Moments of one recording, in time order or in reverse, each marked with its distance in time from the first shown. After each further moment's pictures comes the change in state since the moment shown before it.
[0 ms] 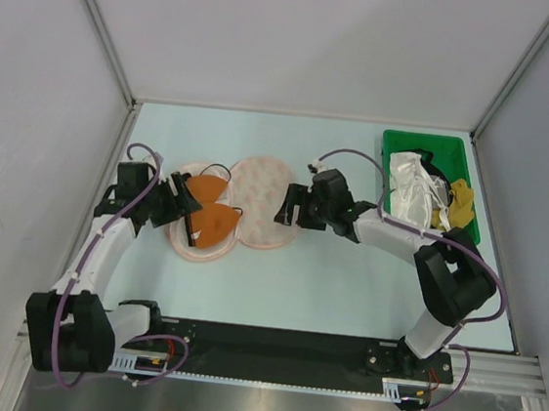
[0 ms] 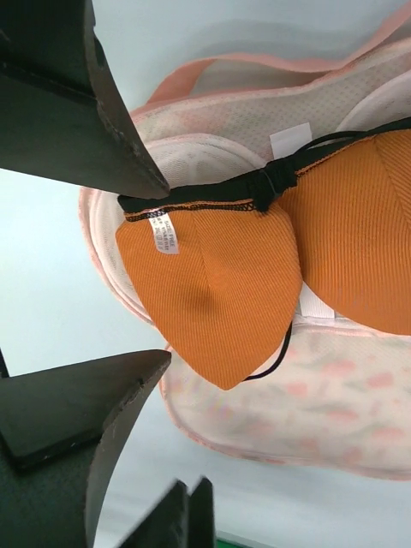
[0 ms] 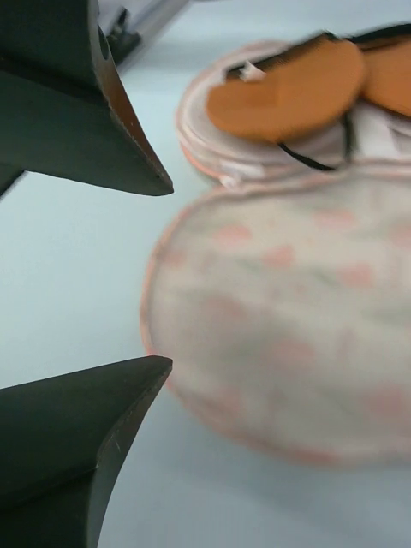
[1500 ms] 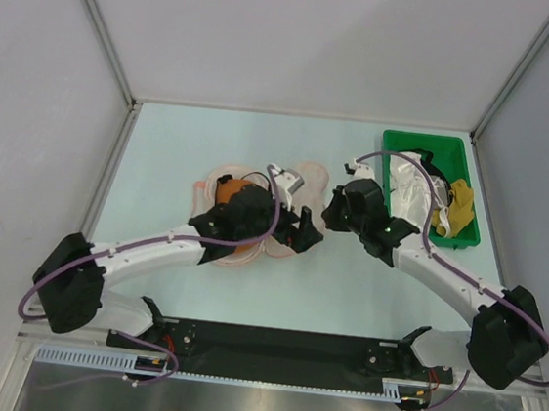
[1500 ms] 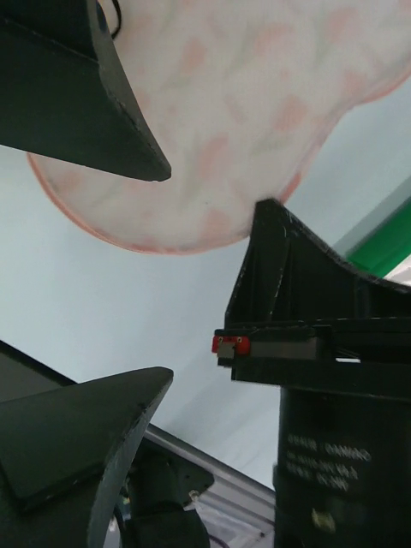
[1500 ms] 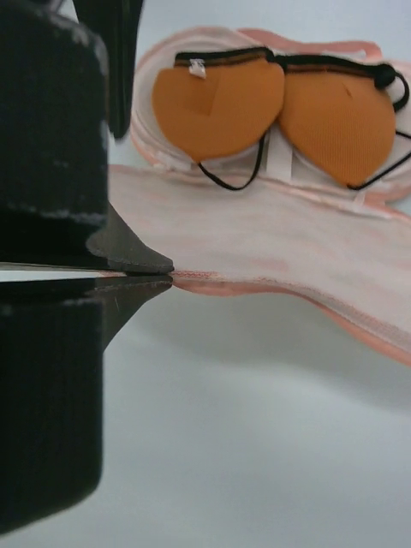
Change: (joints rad) left arm -0.928 0.231 0.097 0.607 -0.175 0.023; right arm -0.058 -0.393 -0.151 -0.140 0.358 -0.144
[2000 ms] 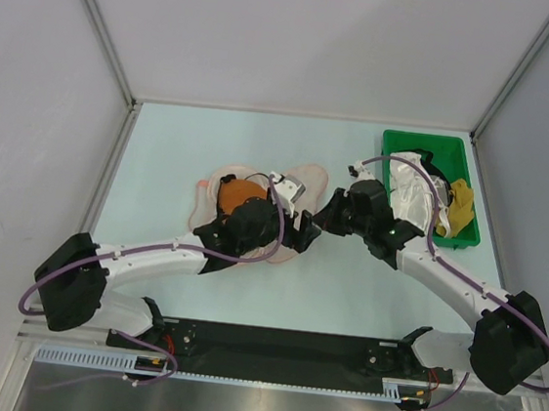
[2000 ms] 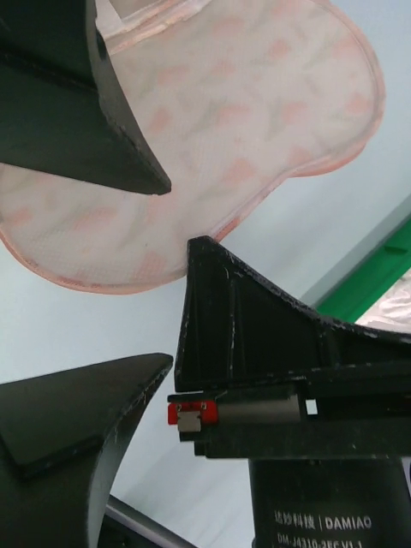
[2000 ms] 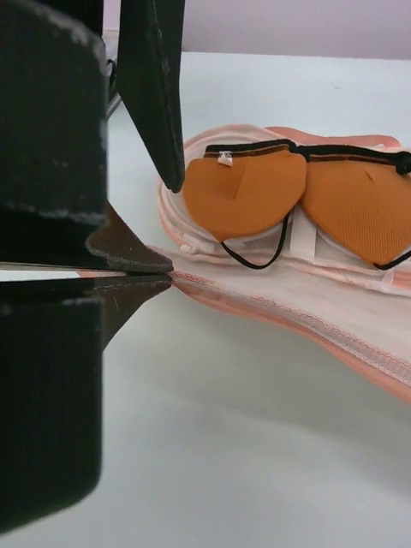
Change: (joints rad) left arm -0.107 0.028 -0.060 0.148 -0.249 0.099; right arm -0.025 -0.045 -0.034 0.024 -0.216 0.188
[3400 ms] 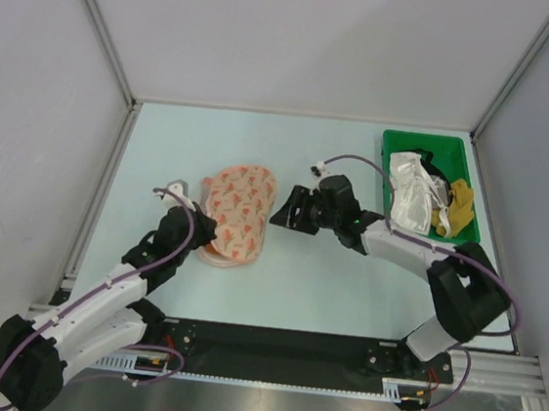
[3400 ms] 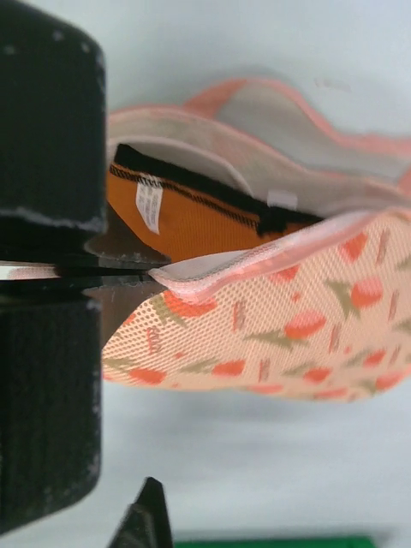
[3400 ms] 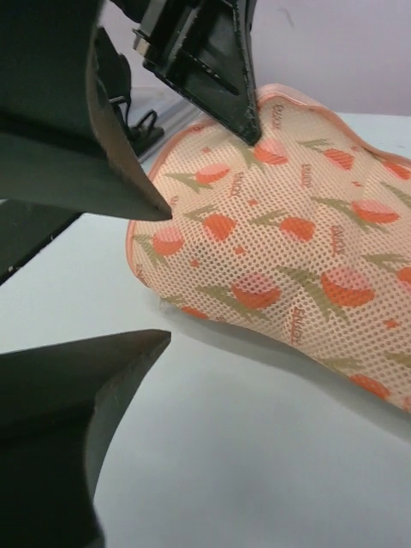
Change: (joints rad) left arm 0.453 -0.519 -0.380 -0.346 -0.186 -0.412; right arm 0.074 0.279 0.069 0.233 -0.197 0.092
